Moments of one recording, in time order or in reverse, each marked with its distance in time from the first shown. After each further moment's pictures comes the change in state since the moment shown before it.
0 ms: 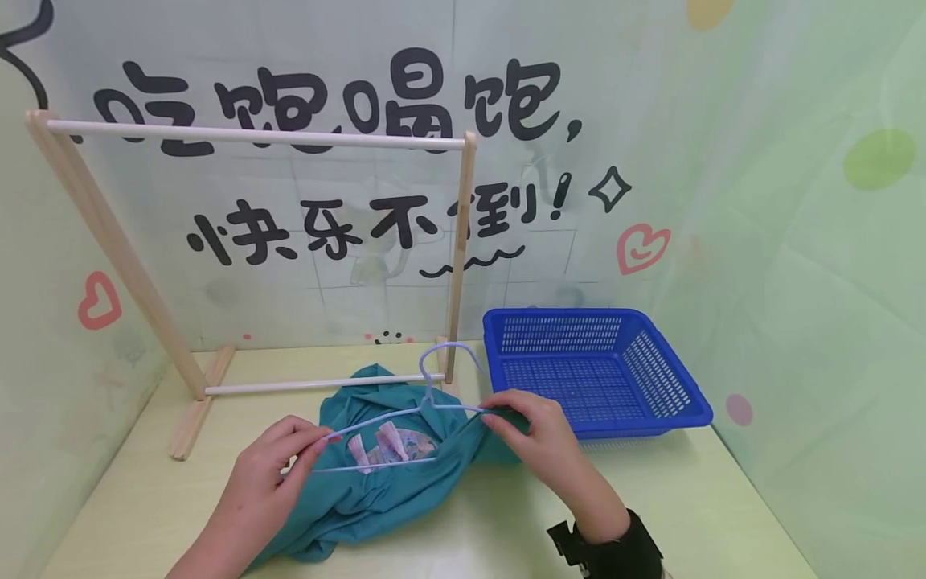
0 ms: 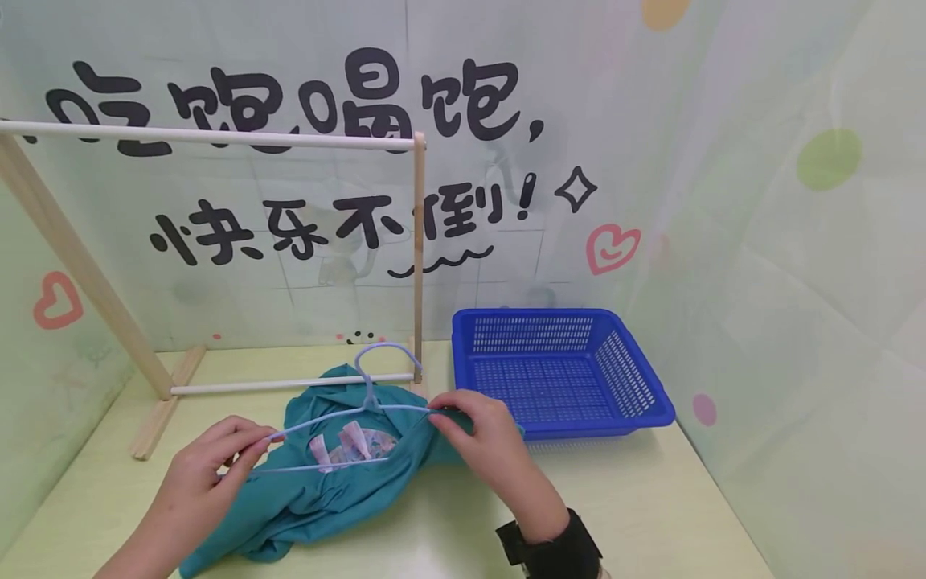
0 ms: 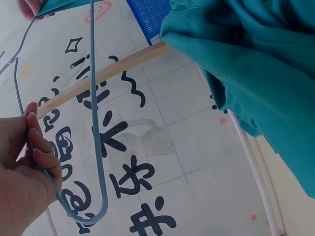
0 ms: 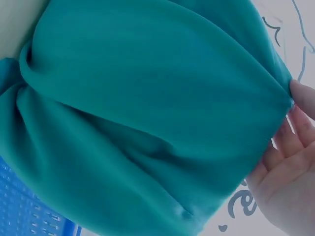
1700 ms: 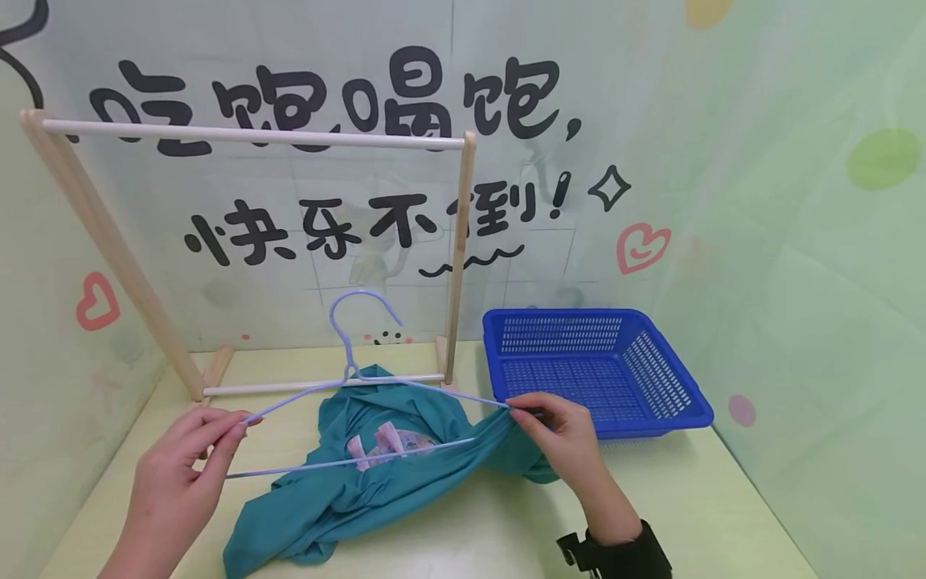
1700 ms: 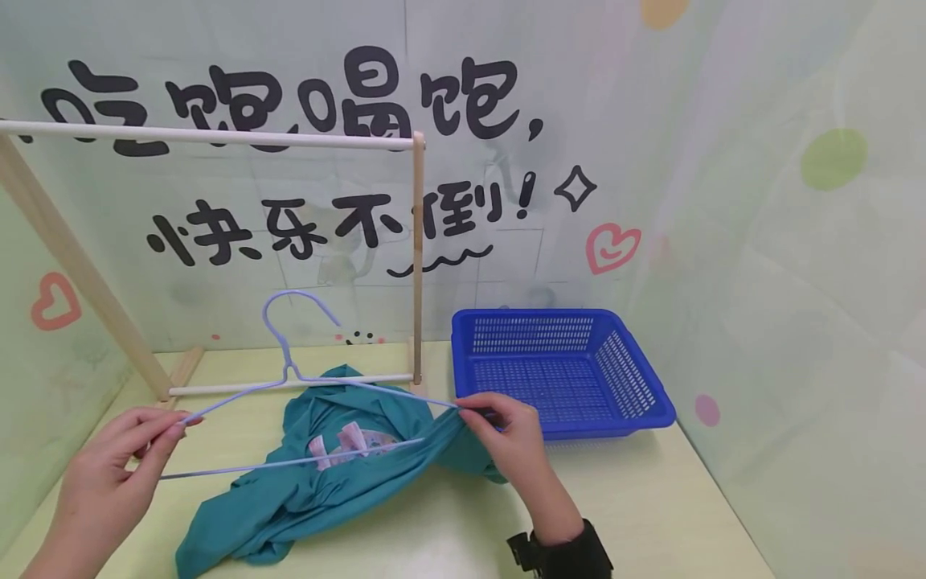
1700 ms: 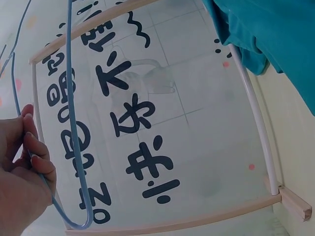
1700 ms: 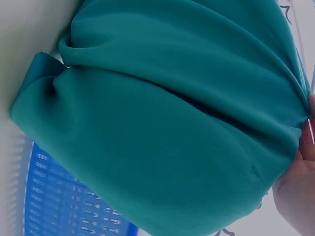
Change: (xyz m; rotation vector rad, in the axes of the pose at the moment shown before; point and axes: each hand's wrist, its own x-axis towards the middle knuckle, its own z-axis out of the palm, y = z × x) left_hand -0.003 -0.026 -0.049 0.049 0.233 0.009; right_hand -0.014 0.035 -0.005 0.278 0.159 0.094
